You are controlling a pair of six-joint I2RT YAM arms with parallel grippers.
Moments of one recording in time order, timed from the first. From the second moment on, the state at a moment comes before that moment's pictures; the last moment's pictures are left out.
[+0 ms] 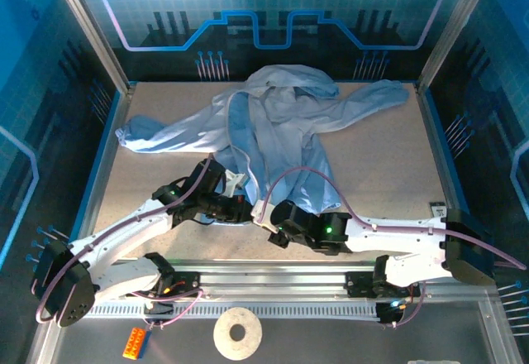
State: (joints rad) left arm -0.63 1.09 0.69 -0.47 0.62 -0.66; right arm 1.23 1.26 0.72 -0.23 0.27 -0.07
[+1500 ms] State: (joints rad) left arm -0.63 1.06 0.69 -0.53 0.60 -0.58; right arm 1.16 1.25 0.70 -0.19 0.15 -0.05
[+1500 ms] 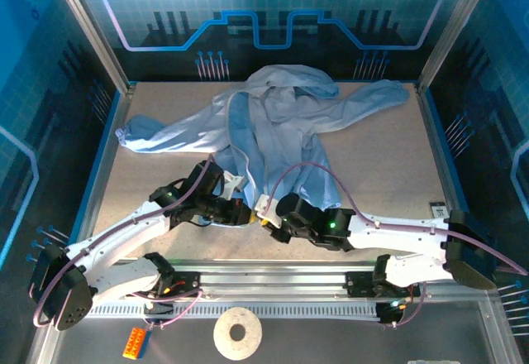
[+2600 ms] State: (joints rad) left arm -0.62 1.04 0.68 -0.60 0.58 -0.52; right arm 1.16 1.35 0.76 -0.20 0.13 -0.06
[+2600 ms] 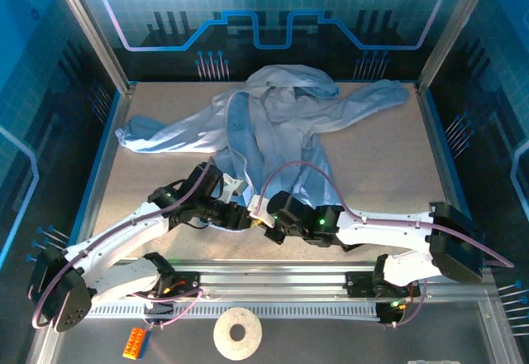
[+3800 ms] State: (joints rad) left arm -0.69 0.73 0.30 -0.16 0.39 -0.88; right arm 1.16 1.42 0.80 -0.16 0.06 0.04
